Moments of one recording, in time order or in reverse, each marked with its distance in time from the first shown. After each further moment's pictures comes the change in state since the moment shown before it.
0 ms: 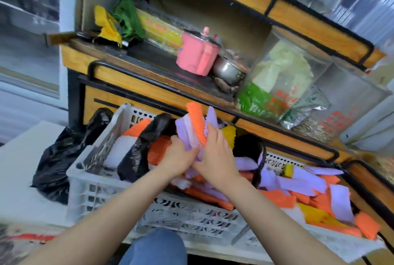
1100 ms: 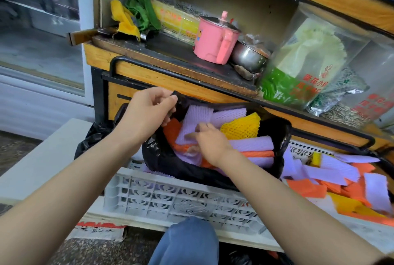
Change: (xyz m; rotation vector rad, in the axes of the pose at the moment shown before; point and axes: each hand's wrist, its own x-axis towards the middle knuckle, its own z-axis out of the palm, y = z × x) left_hand -0.039 0.029 -0.134 -0.180 0.185 0.272; right_hand 0.048 -0.031 0.048 -0.344 -0.329 -0.351
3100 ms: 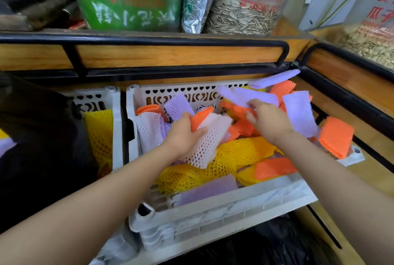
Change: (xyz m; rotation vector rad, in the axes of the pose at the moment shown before) left_hand 0.023 -0.123 0.524 0.474 -0.651 -0.054; right_hand -0.244 0.436 0.185 0.259 0.149 0.822
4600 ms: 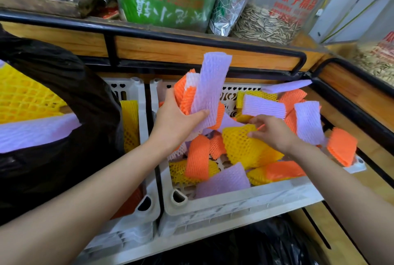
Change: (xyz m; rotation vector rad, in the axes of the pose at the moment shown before) left_hand -0.049 0.000 -0.076 -0.513 0.274 0.017; right_hand -0.018 -0.032 -0.004 0.257 -0.241 0.030
